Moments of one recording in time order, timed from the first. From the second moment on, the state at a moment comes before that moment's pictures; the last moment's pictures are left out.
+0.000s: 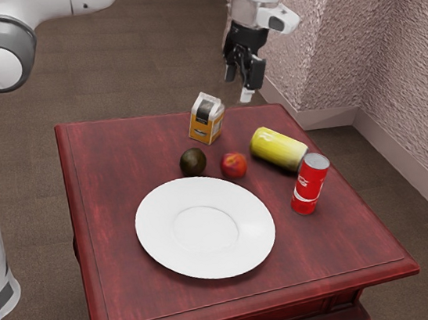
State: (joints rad) arm 0.05 0.09 -0.06 -1.36 -0.01 1.41 0.01
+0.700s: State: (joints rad) arm 0.08 0.14 -0.06 -1.35 0.00 1.54 0.01
